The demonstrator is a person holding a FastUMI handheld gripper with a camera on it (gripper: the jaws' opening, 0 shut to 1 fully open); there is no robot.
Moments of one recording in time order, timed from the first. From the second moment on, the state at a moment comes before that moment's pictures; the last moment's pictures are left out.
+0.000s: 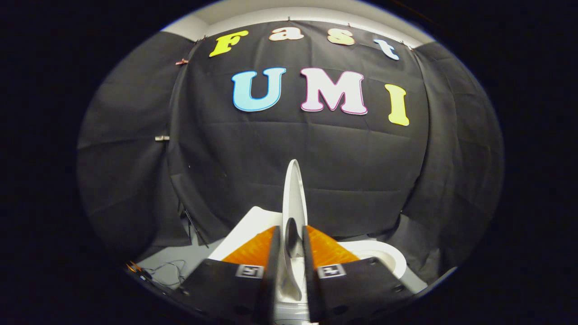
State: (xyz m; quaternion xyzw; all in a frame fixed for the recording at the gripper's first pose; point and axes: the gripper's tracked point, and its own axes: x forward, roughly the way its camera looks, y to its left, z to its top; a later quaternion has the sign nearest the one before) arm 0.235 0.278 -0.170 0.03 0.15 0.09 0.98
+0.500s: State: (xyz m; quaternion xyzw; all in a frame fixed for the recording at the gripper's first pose) arm 0.182 0.241 -0.082 0.03 0.07 0.10 0.99
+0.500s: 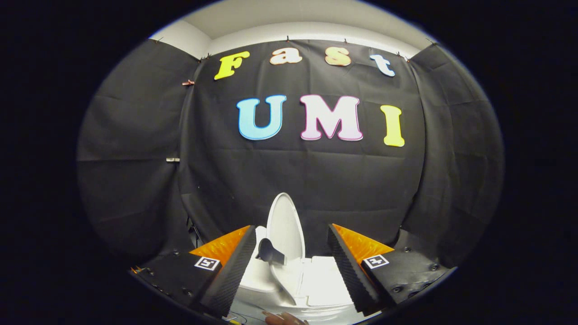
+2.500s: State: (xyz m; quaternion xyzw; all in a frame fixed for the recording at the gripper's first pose) arm 0.040 0.100 0.035 0.08 -0.02 0.09 0.99
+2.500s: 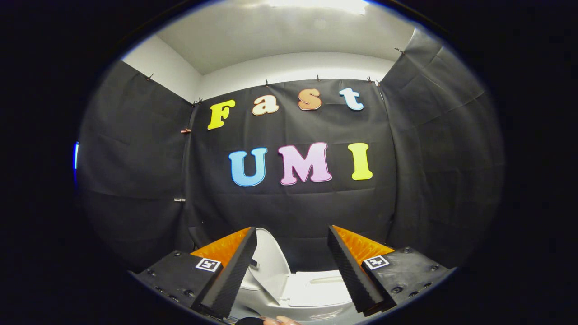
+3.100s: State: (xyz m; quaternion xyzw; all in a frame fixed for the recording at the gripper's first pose) arm 0.029 0.098 0.034 0.06 -0.02 0.08 0.99
